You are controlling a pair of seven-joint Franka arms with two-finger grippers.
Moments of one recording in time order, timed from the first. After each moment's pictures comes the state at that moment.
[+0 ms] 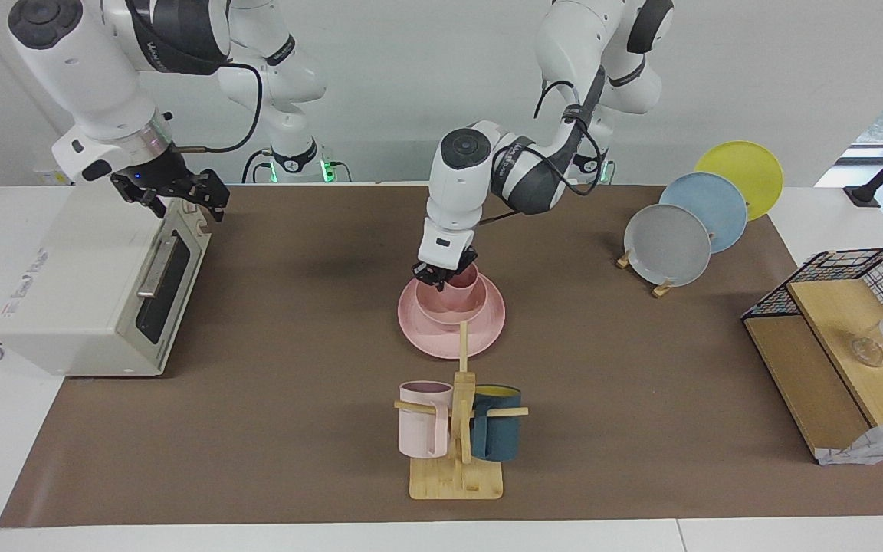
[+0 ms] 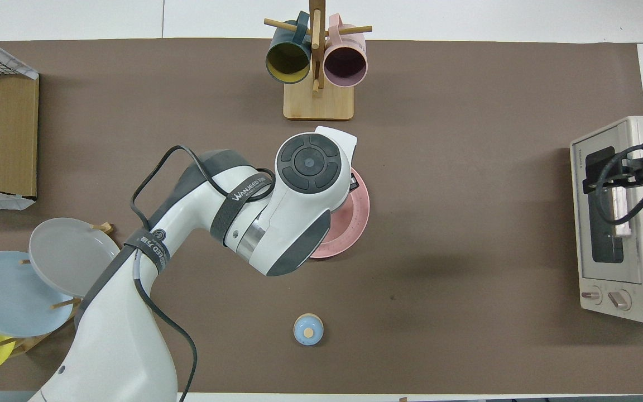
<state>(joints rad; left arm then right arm) -0.62 0.40 -0.14 -1.60 0.01 2.06 -1.12 0.00 0.00 -0.06 -1.64 -0.02 1.51 0.04</state>
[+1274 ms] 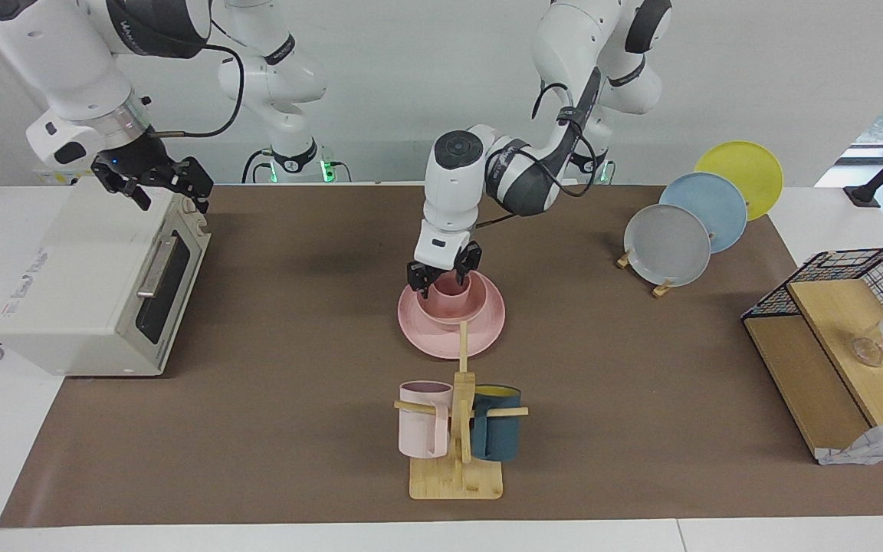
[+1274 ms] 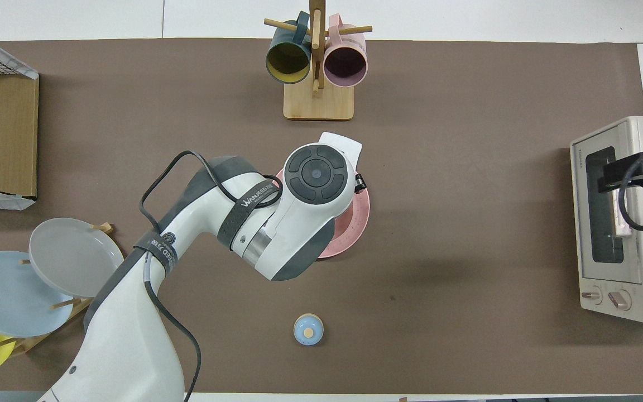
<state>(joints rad) -0.64 0.39 -0.13 -1.62 0.03 2.07 -1.12 -0.01 -0.03 -0.06 -1.63 0.00 1.51 0.02</state>
